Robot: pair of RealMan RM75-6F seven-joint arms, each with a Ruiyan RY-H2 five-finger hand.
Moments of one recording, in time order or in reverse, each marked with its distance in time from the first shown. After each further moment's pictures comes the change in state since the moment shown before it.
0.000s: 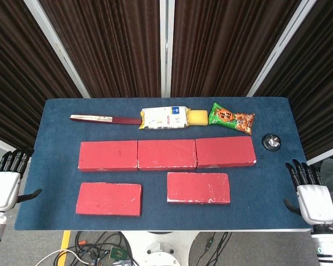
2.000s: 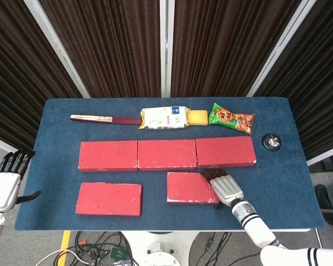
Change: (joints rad) left arm -0.006 0.014 0.017 0.038 0.024 -0.019 -0.048; right arm 0.537 -0.285 0.064 -0.151 0.674 -0.517 -0.423
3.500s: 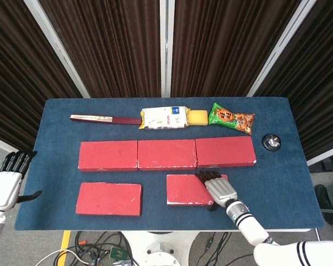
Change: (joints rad) left arm -0.010 0.006 0.004 0.004 0.000 -0.021 -0.024; right arm 0.104 -0.048 -0.083 0.032 0.046 0.035 0.118
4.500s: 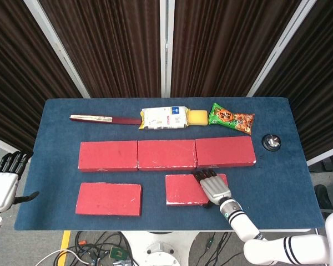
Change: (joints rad) left arm 0.008 0.013 0.005 0.005 -0.001 0.006 -0.021; right arm 0.058 -0.089 -0.018 0.062 0.068 0.045 -0.063
